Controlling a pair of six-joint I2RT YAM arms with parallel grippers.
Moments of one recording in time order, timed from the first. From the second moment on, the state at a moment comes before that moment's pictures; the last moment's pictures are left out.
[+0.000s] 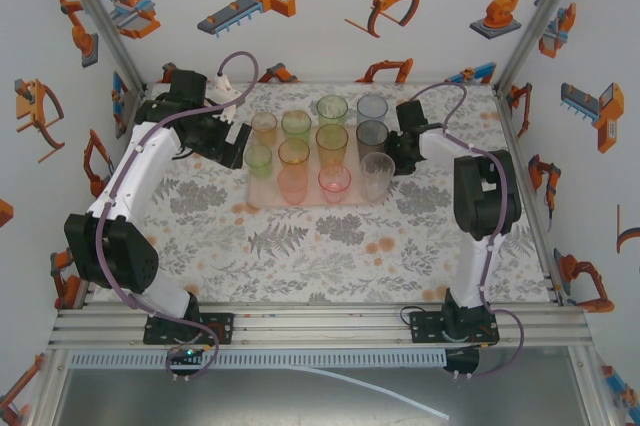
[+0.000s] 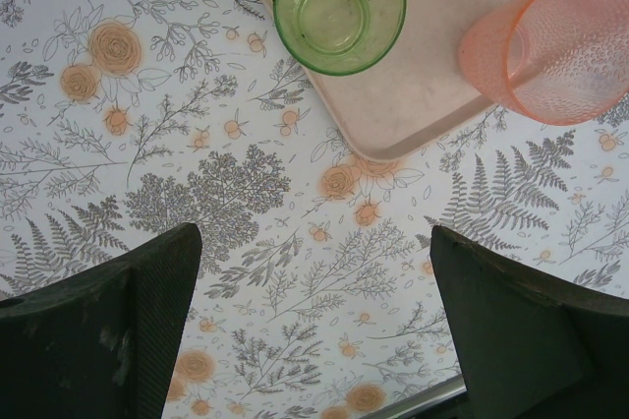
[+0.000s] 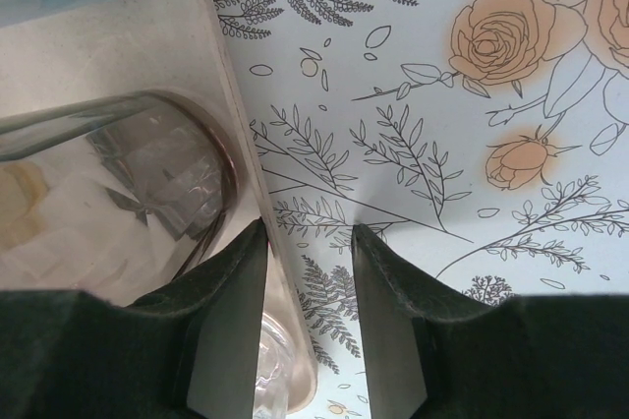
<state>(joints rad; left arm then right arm) -0.24 1.58 1.54 -0.97 0.17 0.31 0.22 1.99 1.36 -0.48 -0.06 0.43</state>
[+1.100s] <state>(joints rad) -0.24 1.58 1.54 -0.97 0.17 0.31 0.20 1.99 1.36 -0.51 -0.06 0.42</state>
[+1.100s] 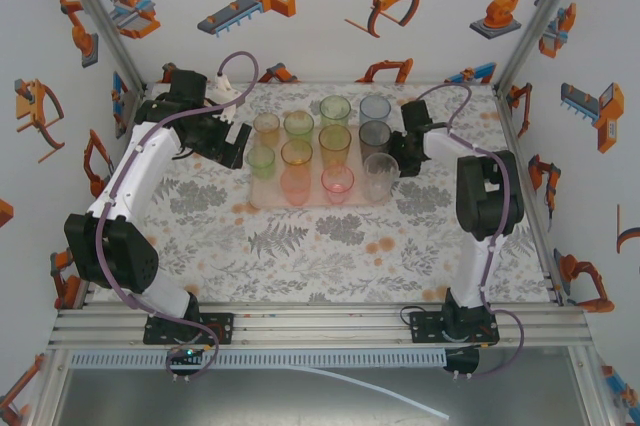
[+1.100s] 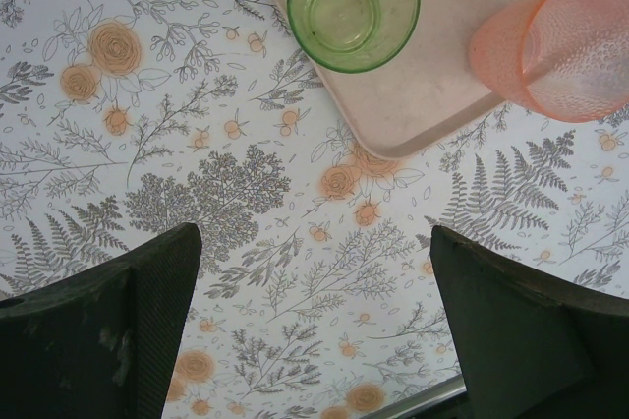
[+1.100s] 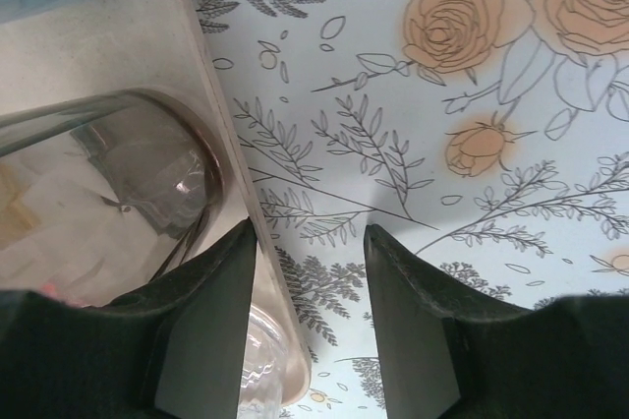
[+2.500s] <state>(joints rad) -0.24 1.59 1.54 -0.97 0.17 0.30 0.17 1.98 1.38 -0.56 -0.06 0.41</state>
